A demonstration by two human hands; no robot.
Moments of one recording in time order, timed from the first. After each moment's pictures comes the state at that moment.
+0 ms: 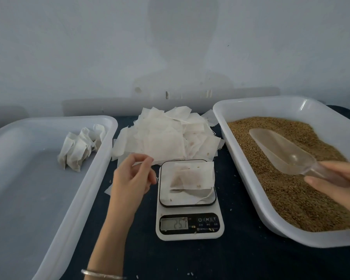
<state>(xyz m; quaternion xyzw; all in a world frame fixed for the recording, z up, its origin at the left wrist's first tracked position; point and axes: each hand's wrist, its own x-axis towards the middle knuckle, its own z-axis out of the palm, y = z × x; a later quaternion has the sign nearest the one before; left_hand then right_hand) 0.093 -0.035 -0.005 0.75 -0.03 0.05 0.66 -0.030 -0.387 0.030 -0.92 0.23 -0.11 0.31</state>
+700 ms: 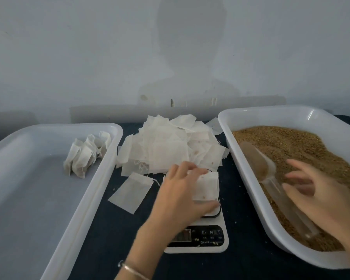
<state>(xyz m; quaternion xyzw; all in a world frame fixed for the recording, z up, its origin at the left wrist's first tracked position) 0.088 -0.090 -0.011 0.91 -0.29 0.07 0.30 0.017 -0.339 0.012 -0.93 0.17 -0.11 0.30</state>
